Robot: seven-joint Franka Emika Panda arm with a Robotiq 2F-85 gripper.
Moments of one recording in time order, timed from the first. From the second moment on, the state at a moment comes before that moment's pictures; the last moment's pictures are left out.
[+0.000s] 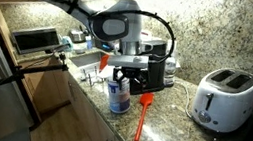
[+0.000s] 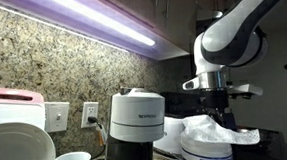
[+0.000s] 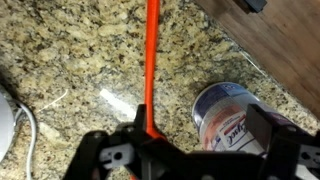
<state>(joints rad) -2.25 -0.59 2.24 -1.96 0.53 2.24 -0.95</state>
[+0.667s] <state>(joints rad) -2.26 -0.60 2.24 -1.96 0.53 2.23 -0.96</state>
